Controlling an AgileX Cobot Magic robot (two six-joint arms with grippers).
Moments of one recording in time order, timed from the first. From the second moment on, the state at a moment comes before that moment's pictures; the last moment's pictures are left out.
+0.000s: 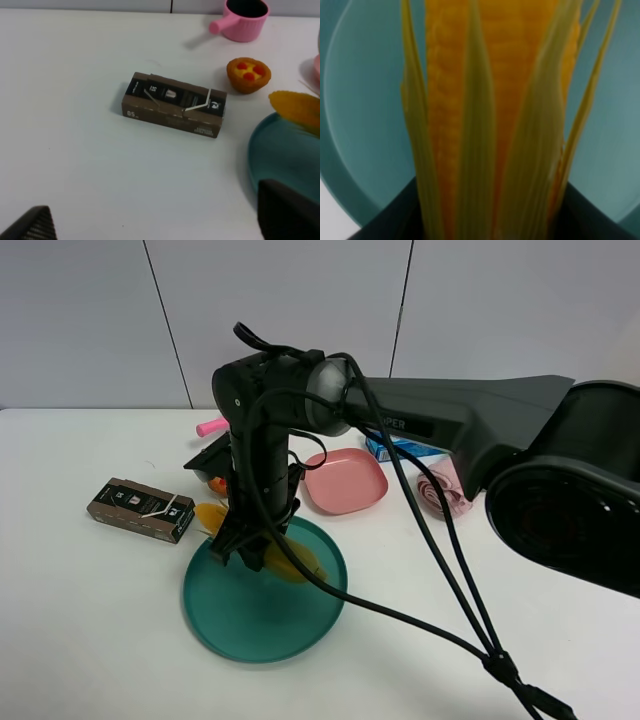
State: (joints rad) left arm 0.03 -0.01 -0.51 0.01 1.06 -0.06; right arm 0.87 2.28 -1.87 0.12 1.21 -0.21
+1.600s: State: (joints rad) left arm 0.03 -0.01 -0.51 0.01 1.06 -0.06; right arm 0.87 2.41 -1.87 0.10 1.21 -0.20
